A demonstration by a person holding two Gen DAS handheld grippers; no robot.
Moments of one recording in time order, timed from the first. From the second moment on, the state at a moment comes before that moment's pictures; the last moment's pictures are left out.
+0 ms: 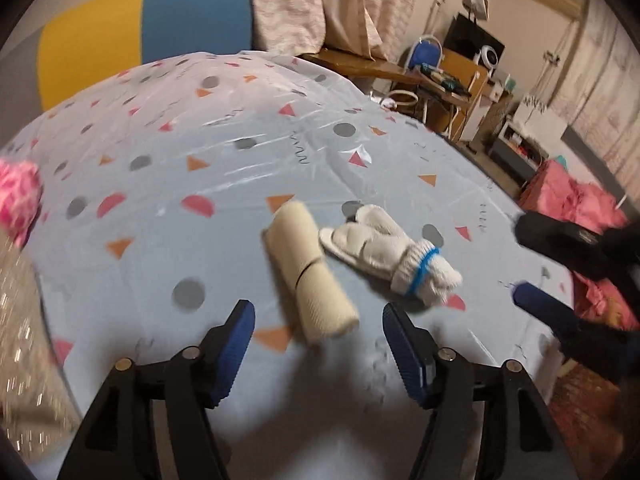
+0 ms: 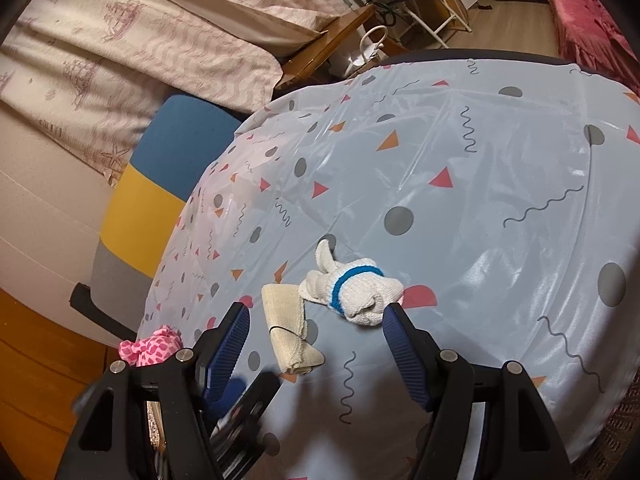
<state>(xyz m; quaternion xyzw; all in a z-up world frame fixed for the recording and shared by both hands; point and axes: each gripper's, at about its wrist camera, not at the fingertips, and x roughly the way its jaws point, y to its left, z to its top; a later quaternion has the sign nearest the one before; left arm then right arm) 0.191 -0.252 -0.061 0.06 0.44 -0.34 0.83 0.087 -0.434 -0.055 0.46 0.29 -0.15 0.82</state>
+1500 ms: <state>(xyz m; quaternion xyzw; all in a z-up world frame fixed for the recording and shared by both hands) 0.100 -0.115 -0.097 0.11 0.43 -0.24 0.86 0.119 -0.410 -0.076 0.40 0.40 -0.15 0.82</state>
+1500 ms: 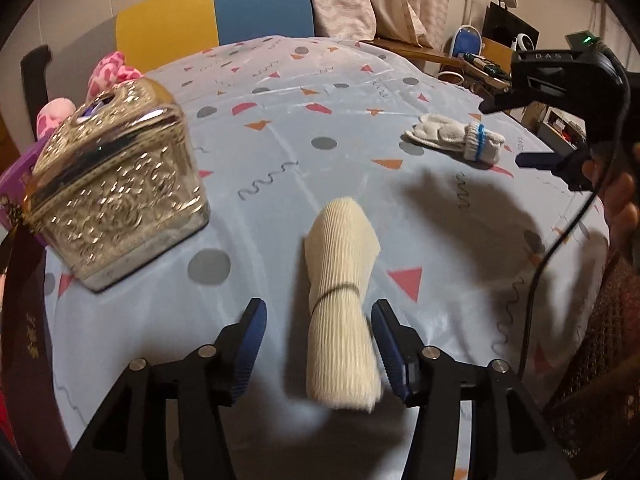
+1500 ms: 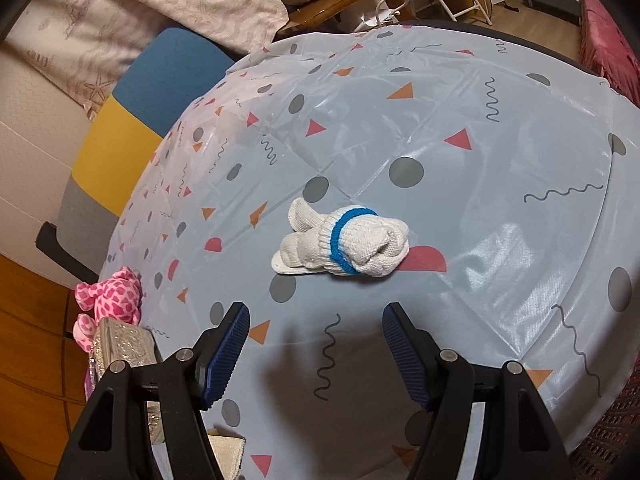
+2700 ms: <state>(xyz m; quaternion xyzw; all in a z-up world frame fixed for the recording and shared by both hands) 0.097 -0.102 -0.117 0.07 0.38 -0.30 0.88 0.217 -0.320 -0.101 -0.03 0.60 -0.01 0.80</state>
